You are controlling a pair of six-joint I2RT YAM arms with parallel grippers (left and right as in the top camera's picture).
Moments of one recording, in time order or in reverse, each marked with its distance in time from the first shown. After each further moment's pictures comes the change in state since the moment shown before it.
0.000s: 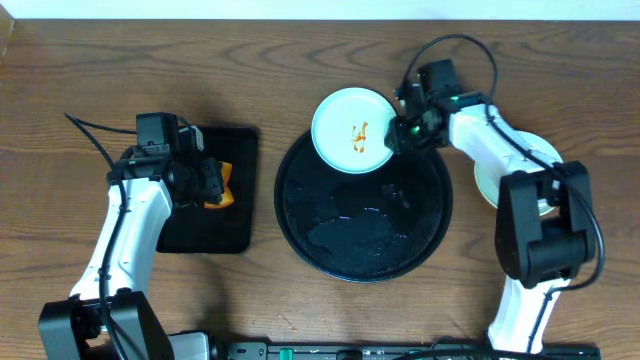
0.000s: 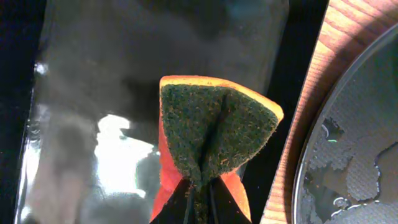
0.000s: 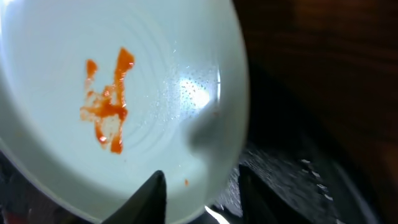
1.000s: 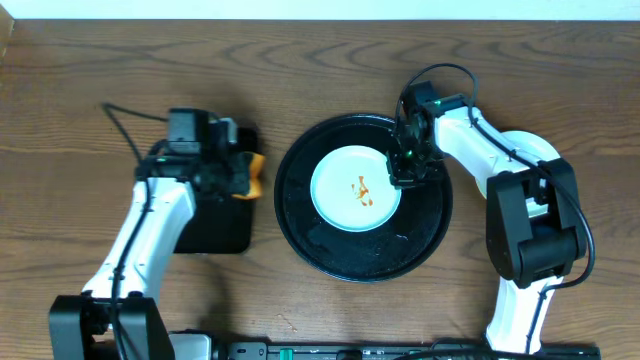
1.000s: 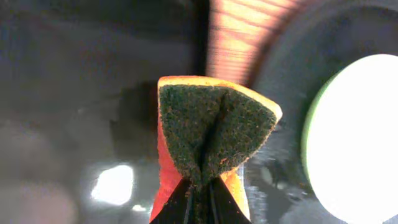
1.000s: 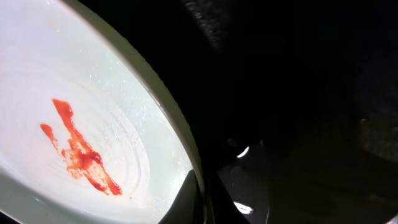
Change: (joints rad) left arm -0.157 0.000 0.000 0.084 0.067 0.000; right arm 0.057 0.012 0.006 -0.363 0.039 0.056
